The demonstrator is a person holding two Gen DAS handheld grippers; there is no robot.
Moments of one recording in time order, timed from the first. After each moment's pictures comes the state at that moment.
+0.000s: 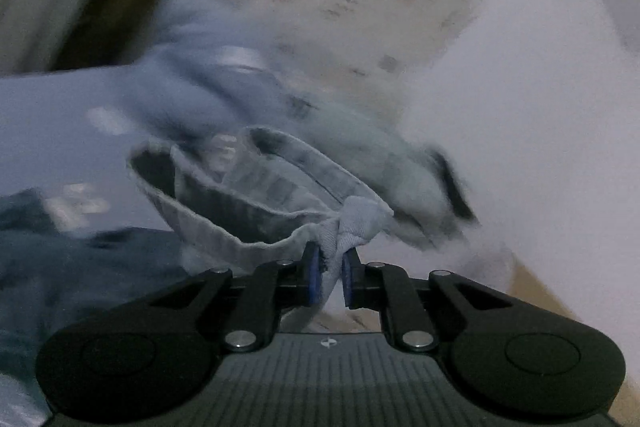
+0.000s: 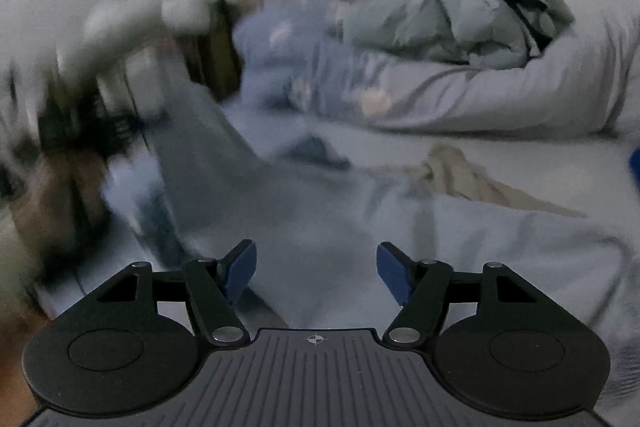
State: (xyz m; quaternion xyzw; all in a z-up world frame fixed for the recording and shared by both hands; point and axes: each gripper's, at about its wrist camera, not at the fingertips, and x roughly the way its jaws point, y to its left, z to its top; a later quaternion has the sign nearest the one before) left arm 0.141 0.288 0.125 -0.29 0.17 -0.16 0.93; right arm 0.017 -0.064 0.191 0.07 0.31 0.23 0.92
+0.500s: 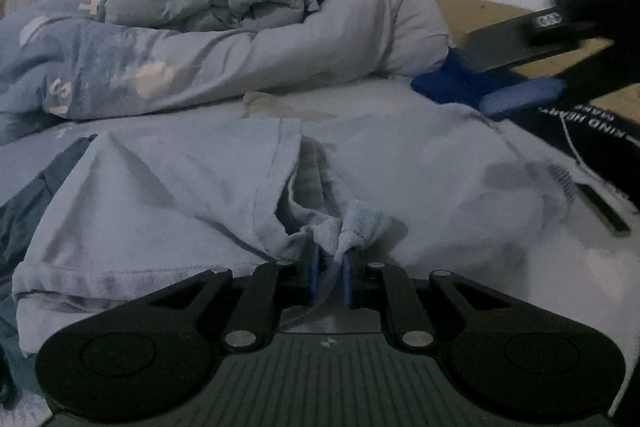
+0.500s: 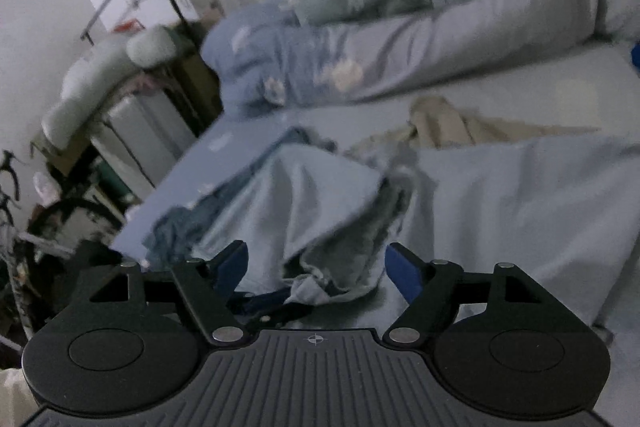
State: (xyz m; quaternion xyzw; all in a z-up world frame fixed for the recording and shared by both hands) left arm 0.087 0.071 0.036 0.07 0.28 -0.27 0.92; right arm 0.062 -0.106 0.118 0.16 0.36 0.21 0.89
